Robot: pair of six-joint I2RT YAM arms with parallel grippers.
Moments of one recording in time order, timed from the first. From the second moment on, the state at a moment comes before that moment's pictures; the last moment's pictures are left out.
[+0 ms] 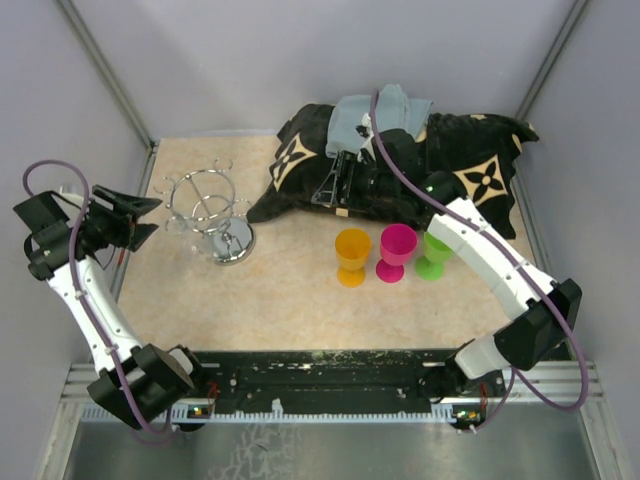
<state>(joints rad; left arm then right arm) 0.67 1.09 1.20 -0.81 0.81 -0.68 0.62 1.45 1.53 -0.60 -0.29 0.69</state>
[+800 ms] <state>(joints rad) 0.69 1.02 1.12 -0.95 0.91 -0.57 0.59 1.45 1.42 -0.50 -0.36 0.72</state>
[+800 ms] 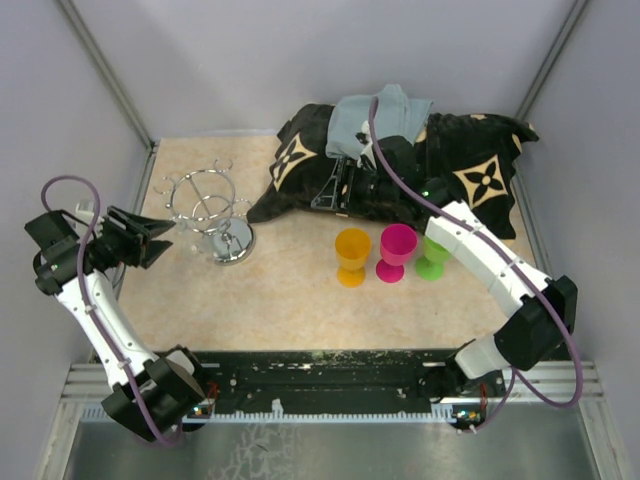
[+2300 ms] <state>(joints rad) 0.74 1.00 1.07 -0.97 0.98 -0.58 0.58 1.43 1.40 -0.46 -0.38 0.73</state>
